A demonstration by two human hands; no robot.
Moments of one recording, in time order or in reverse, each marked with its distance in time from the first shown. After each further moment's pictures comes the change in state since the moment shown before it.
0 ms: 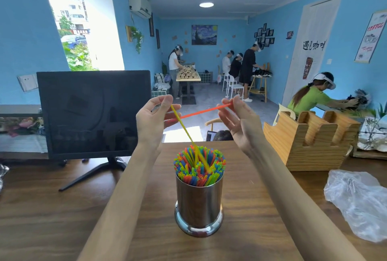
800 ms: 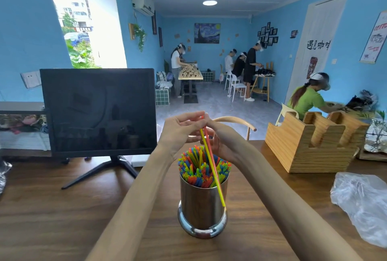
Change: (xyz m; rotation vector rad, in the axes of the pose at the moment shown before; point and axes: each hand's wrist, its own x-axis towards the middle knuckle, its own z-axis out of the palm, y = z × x) left_hand -0.010 -0.022 0.017 0.082 -0.289 -0.260; right_hand -0.004 0.044 0.028 -0.372 -0.234 0.435
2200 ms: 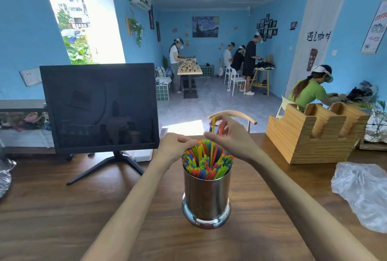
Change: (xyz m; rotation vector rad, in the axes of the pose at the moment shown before) left_hand -0.002 -0.056 -0.033 0.680 0.085 -0.161; right_hand -0.010 0.025 -0.040 -0.964 0.240 -0.512
